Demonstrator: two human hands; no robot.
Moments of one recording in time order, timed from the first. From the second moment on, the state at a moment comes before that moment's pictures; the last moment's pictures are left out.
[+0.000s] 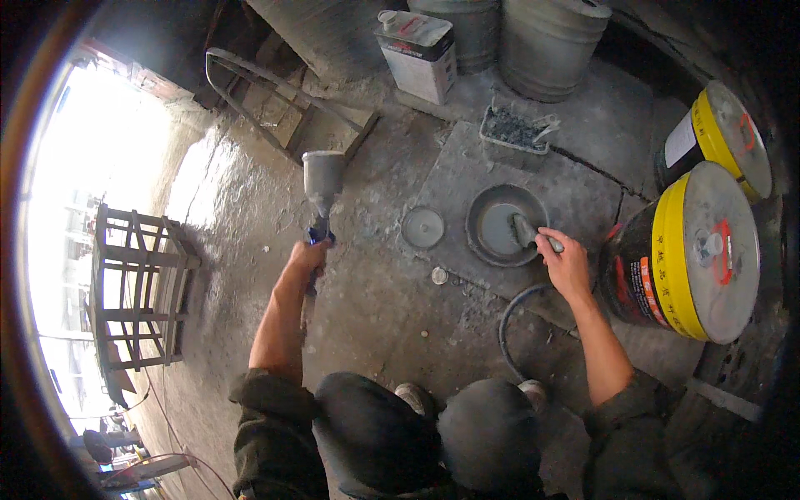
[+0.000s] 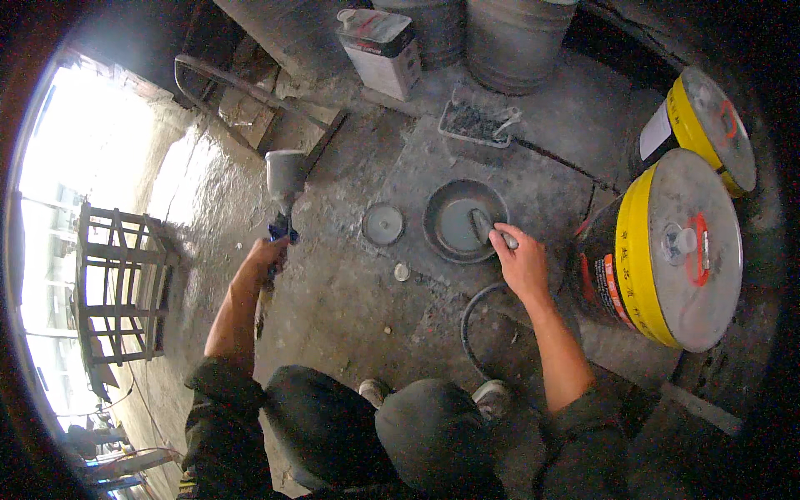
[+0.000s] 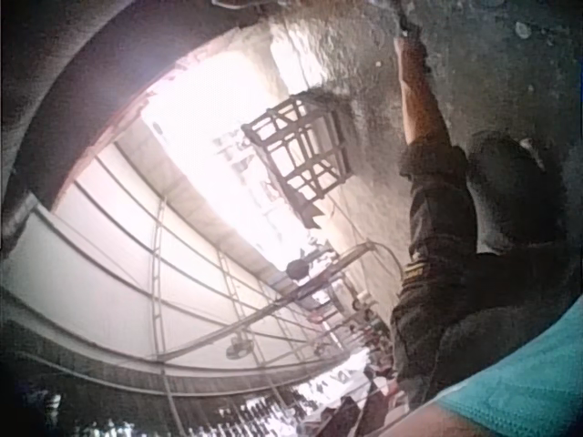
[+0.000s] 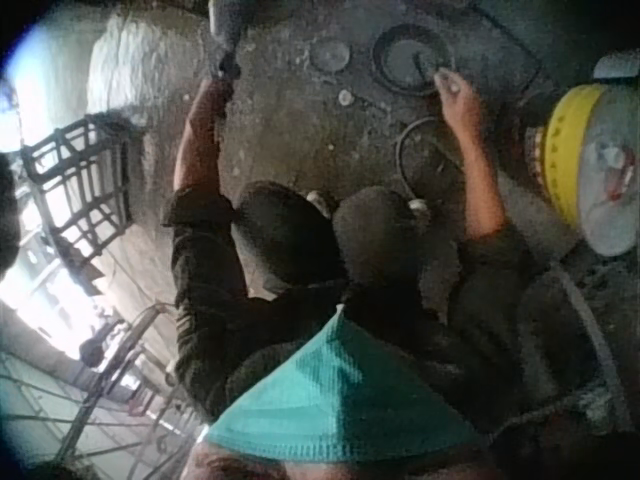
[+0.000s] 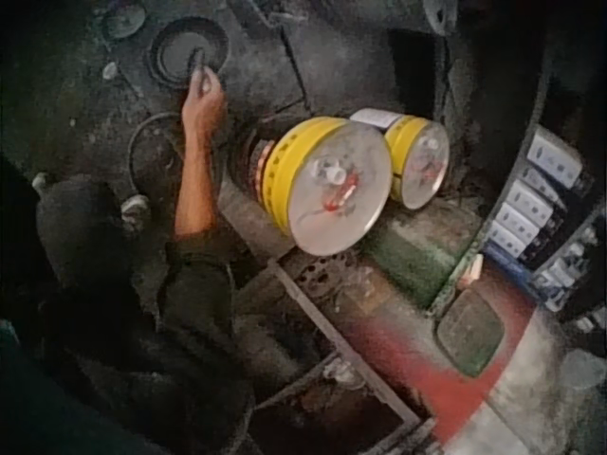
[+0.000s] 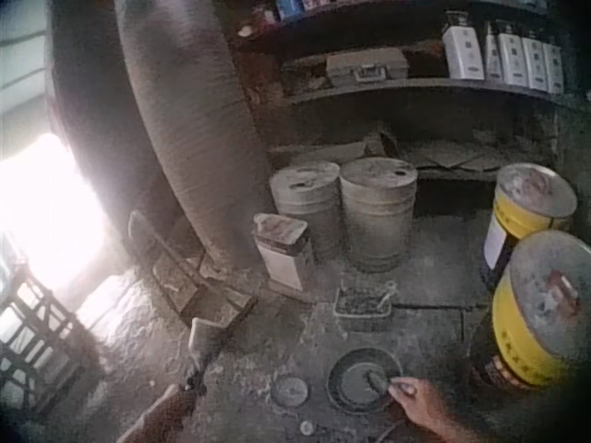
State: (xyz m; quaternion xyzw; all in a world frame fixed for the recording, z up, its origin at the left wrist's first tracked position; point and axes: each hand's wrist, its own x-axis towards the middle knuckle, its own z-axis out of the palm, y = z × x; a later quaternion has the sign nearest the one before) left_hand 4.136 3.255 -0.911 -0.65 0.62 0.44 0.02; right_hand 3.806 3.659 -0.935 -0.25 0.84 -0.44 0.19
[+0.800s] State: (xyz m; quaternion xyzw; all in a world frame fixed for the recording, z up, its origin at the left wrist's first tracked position) left_hand 4.067 3.376 -0.887 -0.49 0.85 0.18 0.12; right_hand 3.791 3.629 -0.970 -0.07 0.74 -0.60 0.30
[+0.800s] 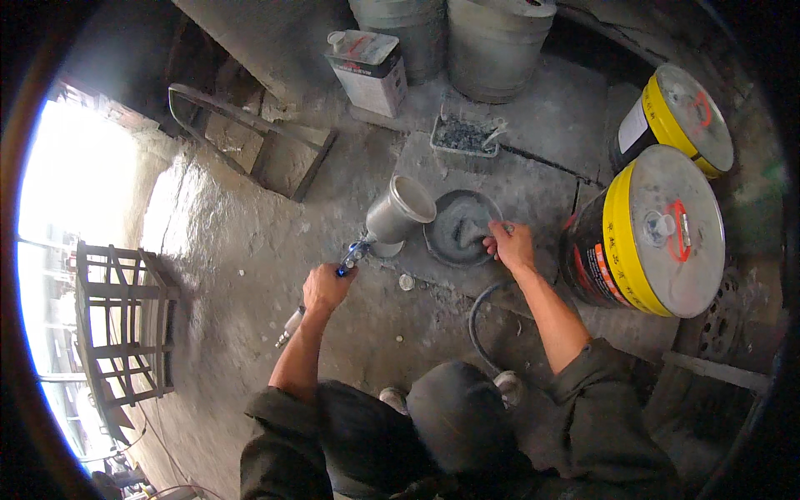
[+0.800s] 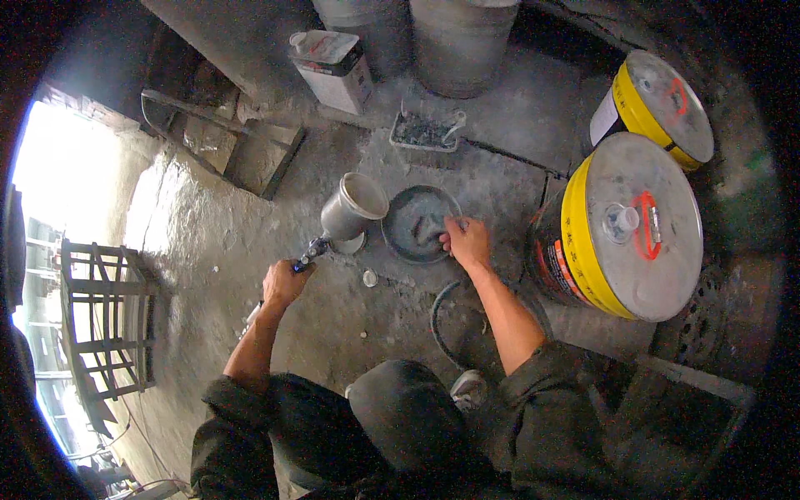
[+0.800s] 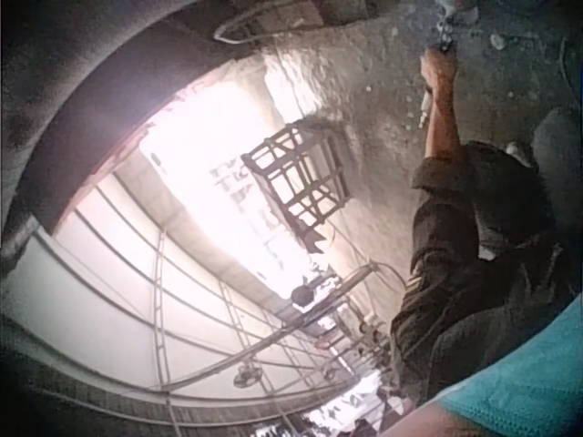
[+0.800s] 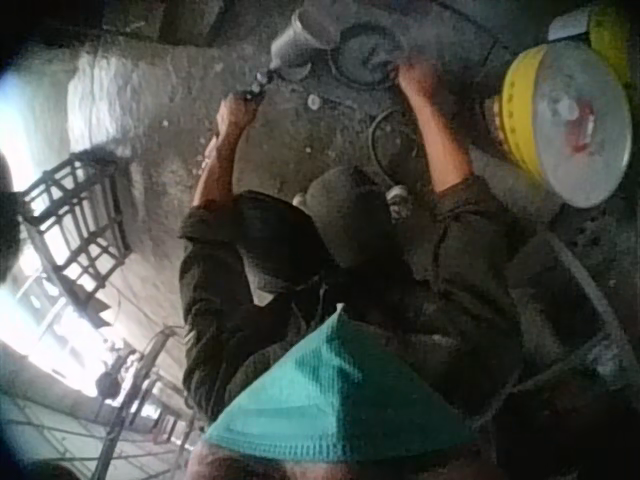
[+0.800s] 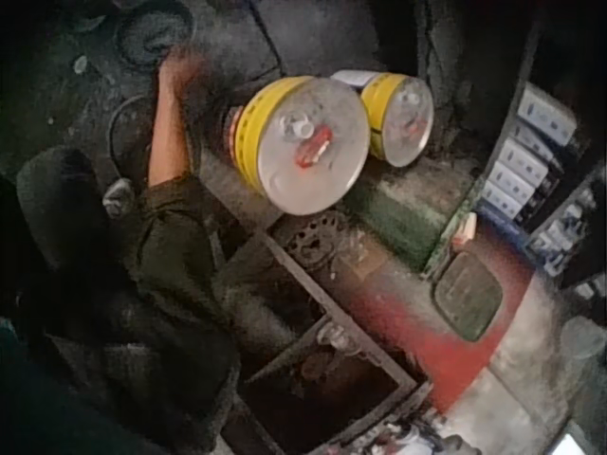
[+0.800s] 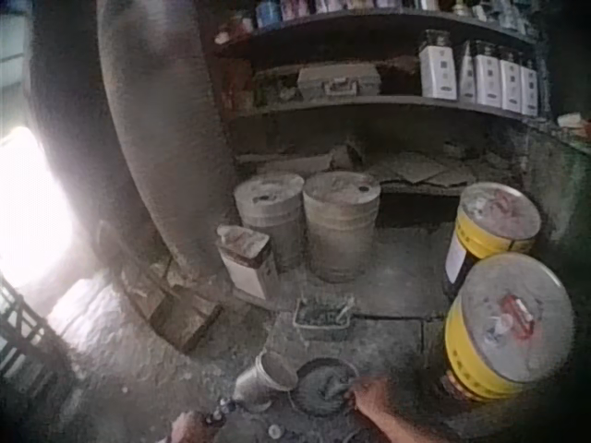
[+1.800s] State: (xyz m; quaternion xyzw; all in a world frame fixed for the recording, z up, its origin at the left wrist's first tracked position) left_hand 4.051 3.393 -0.888 -0.33 0.92 0.17 0.12; right_hand 3.805 3.630 -0.893 -0.03 0.51 -0.81 0.29
